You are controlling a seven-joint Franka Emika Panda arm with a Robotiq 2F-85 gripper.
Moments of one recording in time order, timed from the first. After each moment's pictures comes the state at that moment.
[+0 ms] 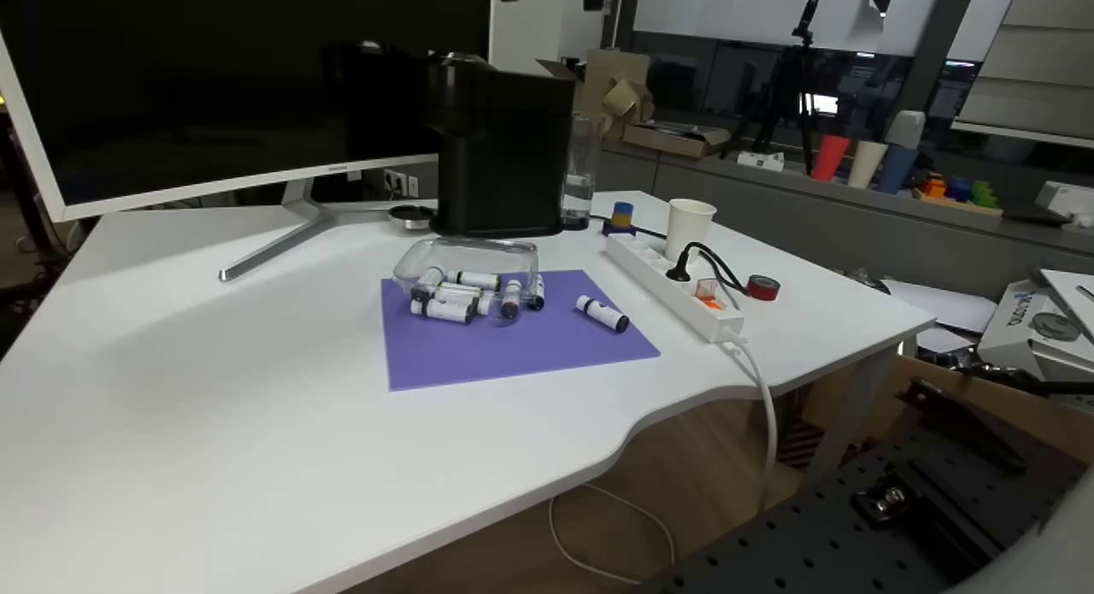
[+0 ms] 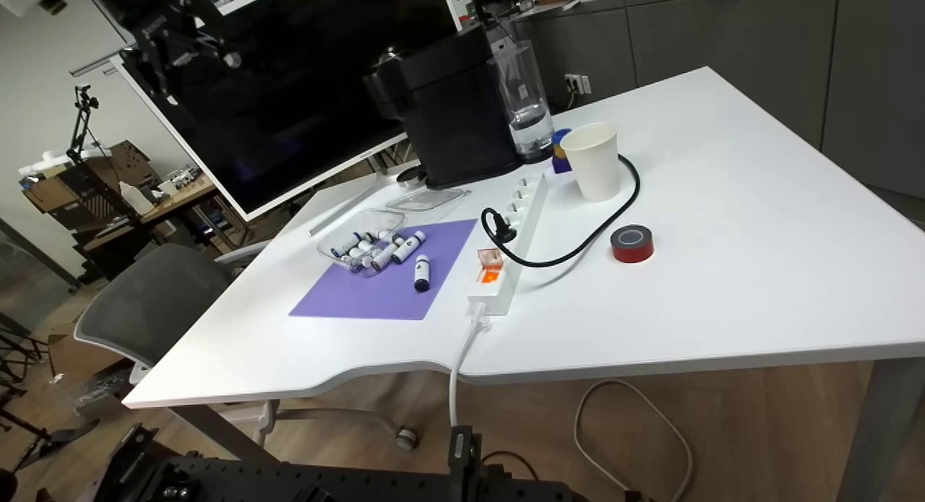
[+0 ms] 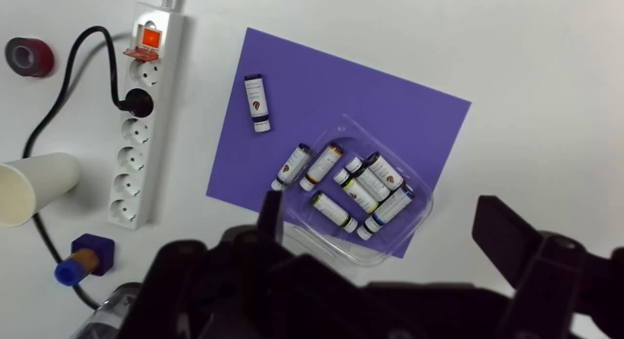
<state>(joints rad) 0.04 -0.22 0.06 -2.23 -0.05 1.99 -0.03</state>
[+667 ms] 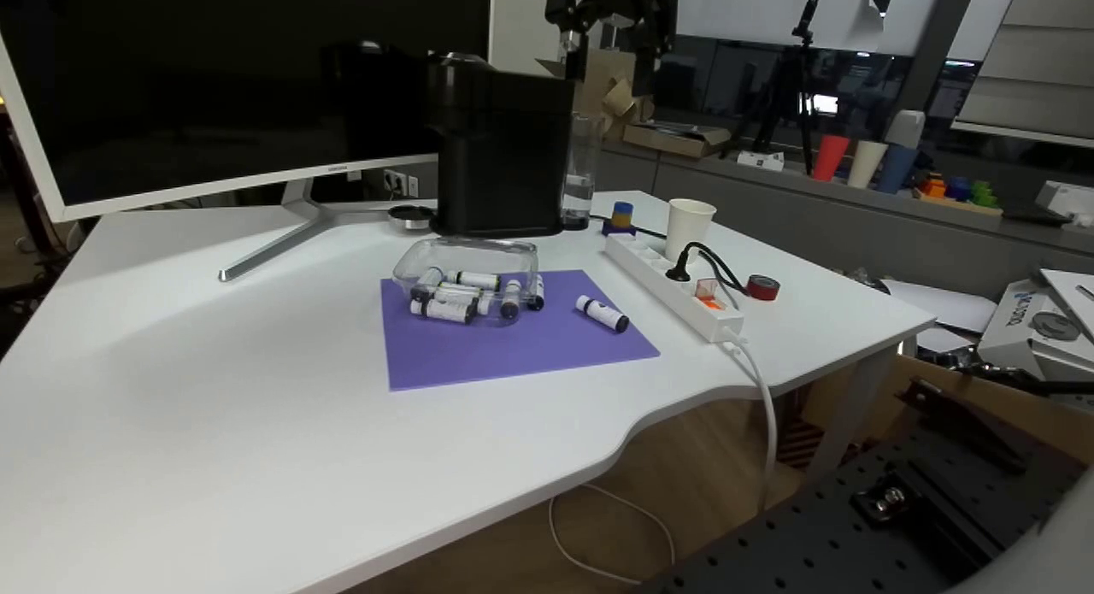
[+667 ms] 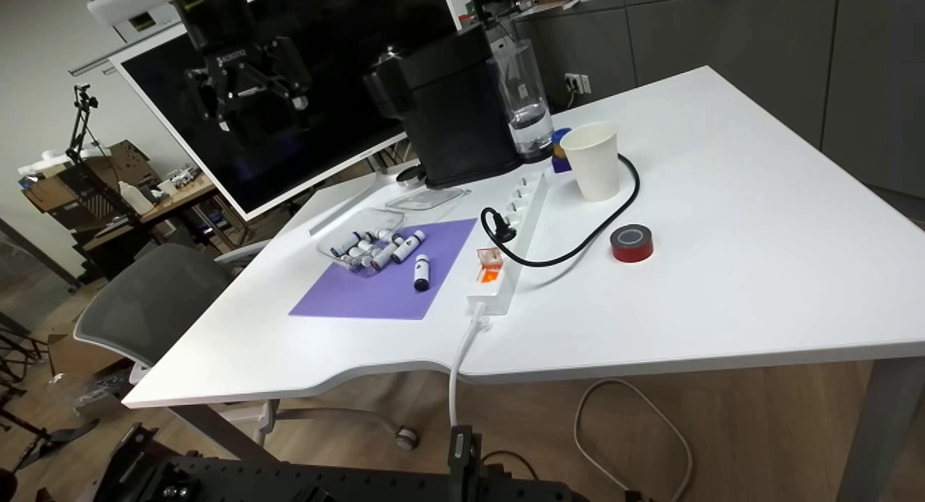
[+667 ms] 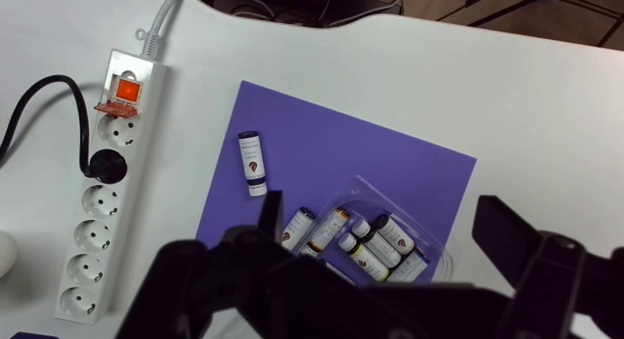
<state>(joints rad) -0.02 -0.11 -0.06 -2.25 0.06 1.97 -0.27</state>
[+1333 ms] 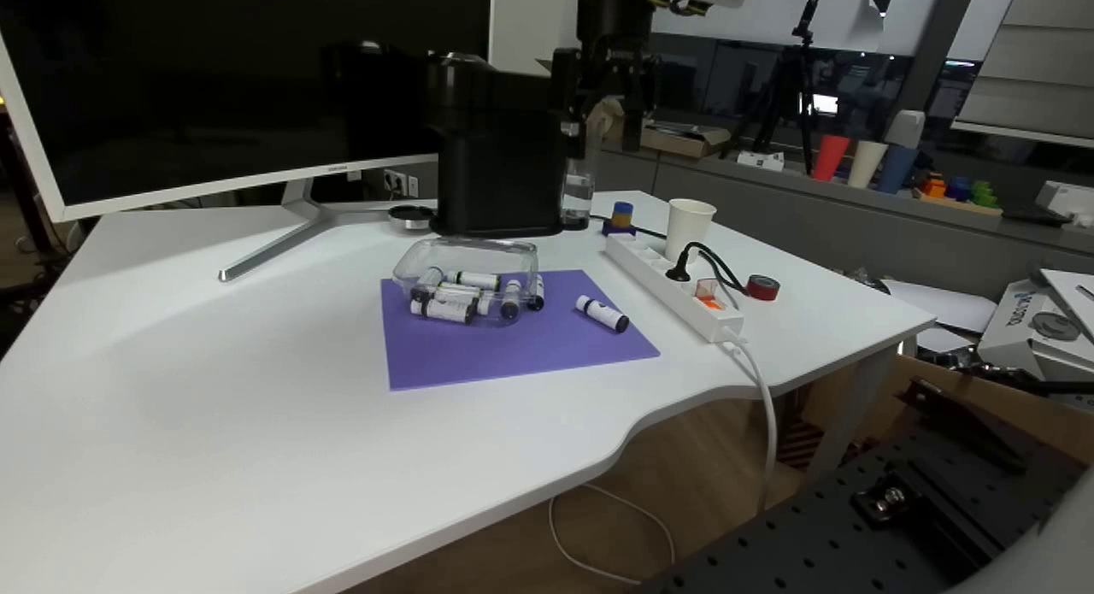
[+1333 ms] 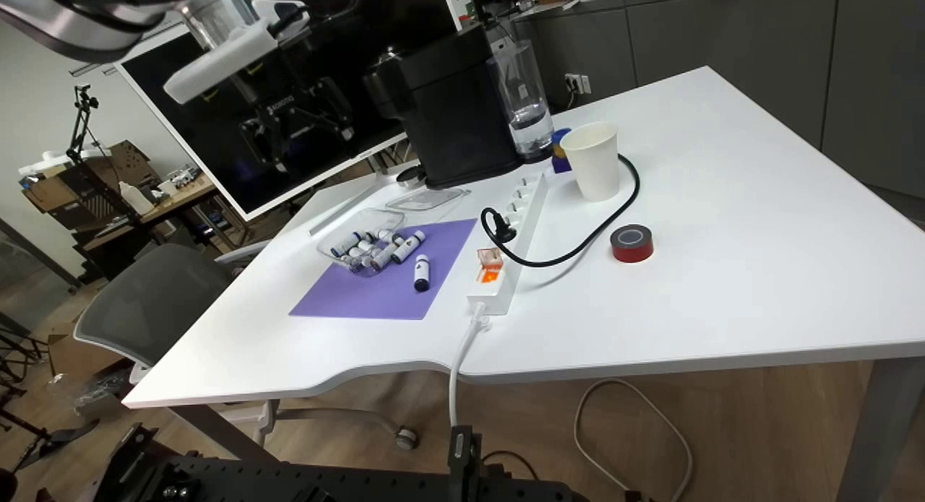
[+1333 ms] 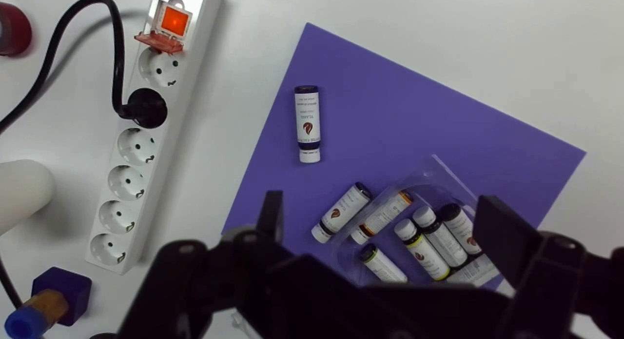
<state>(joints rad) -0.03 -0.02 -0.05 -2.38 -0.09 2.33 -0.27</state>
